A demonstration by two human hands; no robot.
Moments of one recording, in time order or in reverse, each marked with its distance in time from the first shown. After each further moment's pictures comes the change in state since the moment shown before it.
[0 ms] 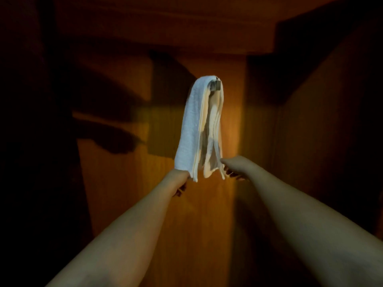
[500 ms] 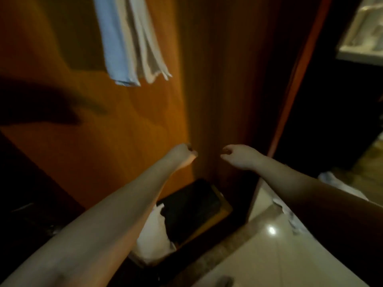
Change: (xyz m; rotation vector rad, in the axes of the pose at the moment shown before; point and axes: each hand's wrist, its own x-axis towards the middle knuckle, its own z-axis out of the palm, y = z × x) left_hand -0.097 -0.121 0.165 0.492 -0.424 0.371; right_hand -0.183 0.249 0.082 -0.362 -0.052 0.120
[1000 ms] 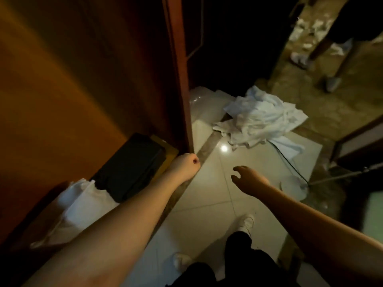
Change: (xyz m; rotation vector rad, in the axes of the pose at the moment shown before) left_hand -0.005 0.072 0.326 0.235 -0.508 0.233; right_hand -0.190 0.300 0.178 0.120 -0.159 0.560
